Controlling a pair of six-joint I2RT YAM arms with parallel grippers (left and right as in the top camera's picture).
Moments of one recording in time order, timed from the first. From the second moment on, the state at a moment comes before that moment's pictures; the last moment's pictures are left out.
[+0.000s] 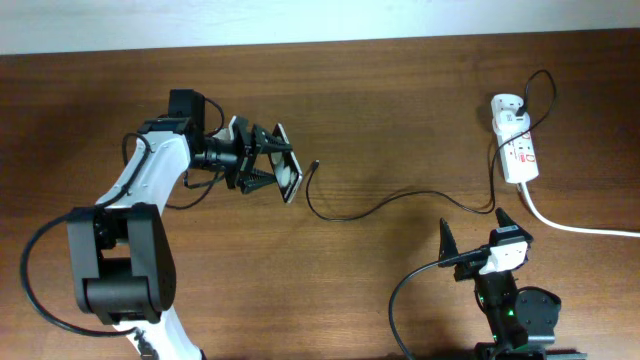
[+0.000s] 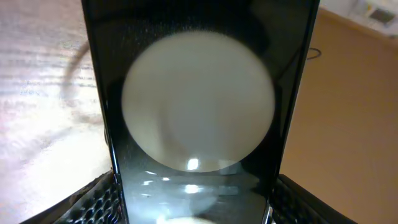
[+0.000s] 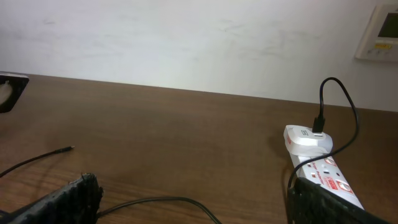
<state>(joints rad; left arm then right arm) -0.02 1.97 1.41 -0.82 1.04 -0.66 -0.06 0.02 0.01 -0.06 -0.20 -0.05</state>
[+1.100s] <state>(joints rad) -0.02 1.97 1.41 -0.81 1.43 -1.18 -0.06 0.02 0.01 -0.06 -0.20 -0.05</state>
